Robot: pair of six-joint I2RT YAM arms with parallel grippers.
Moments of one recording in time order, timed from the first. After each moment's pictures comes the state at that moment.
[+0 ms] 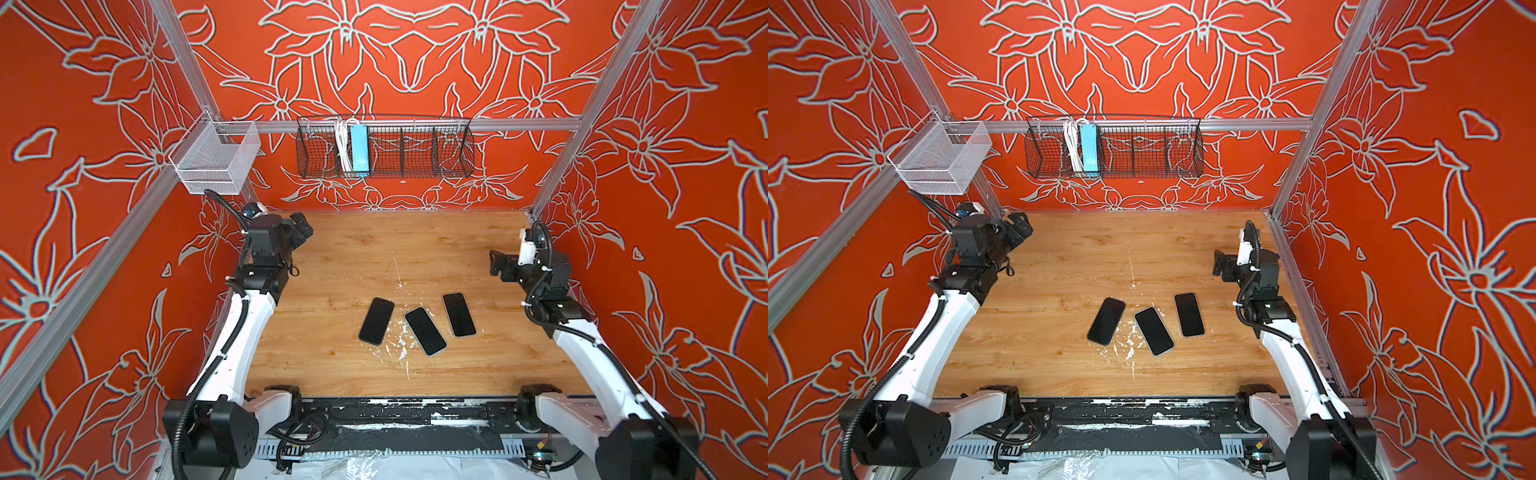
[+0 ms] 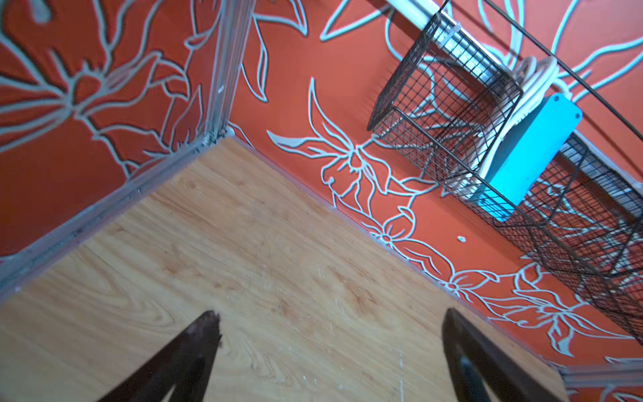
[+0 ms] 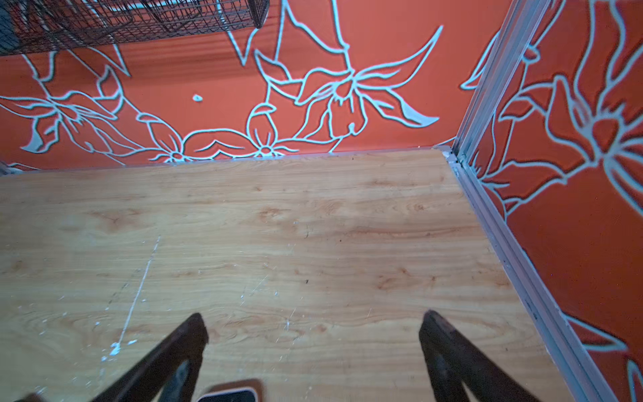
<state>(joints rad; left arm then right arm) 0.02 1.20 1.19 -0.37 -0.14 -0.63 0.04 0.98 0.75 -0.14 -0.03 0.13</state>
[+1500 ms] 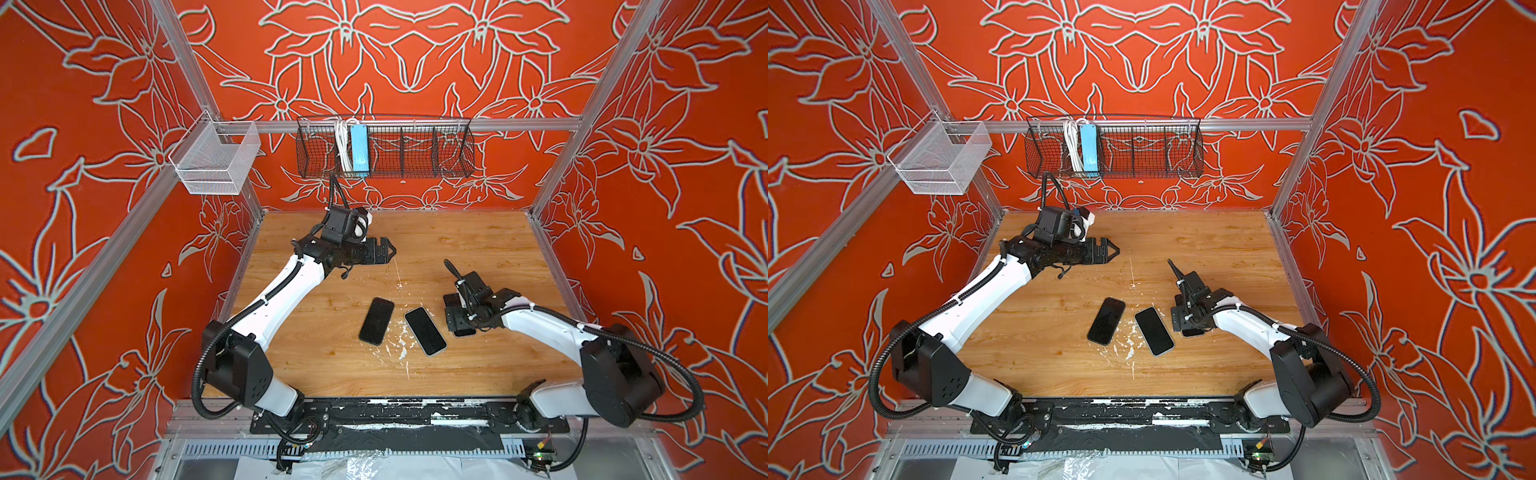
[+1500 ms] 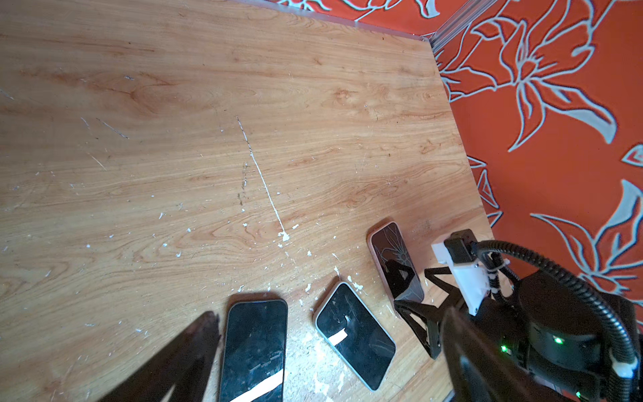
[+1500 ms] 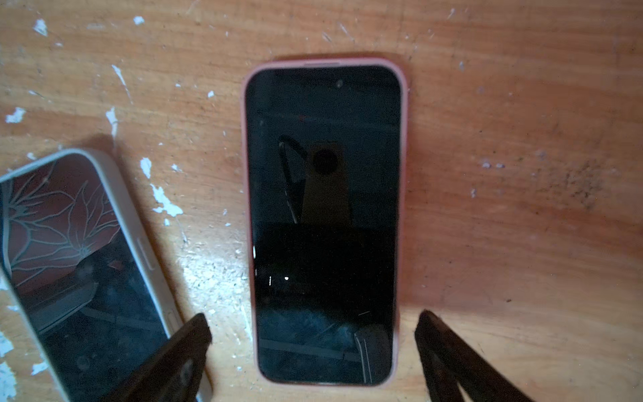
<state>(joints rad) -0.37 1.51 1.41 -0.64 0.32 -0.42 0.51 1.39 0.76 -0.59 0.10 0.40</state>
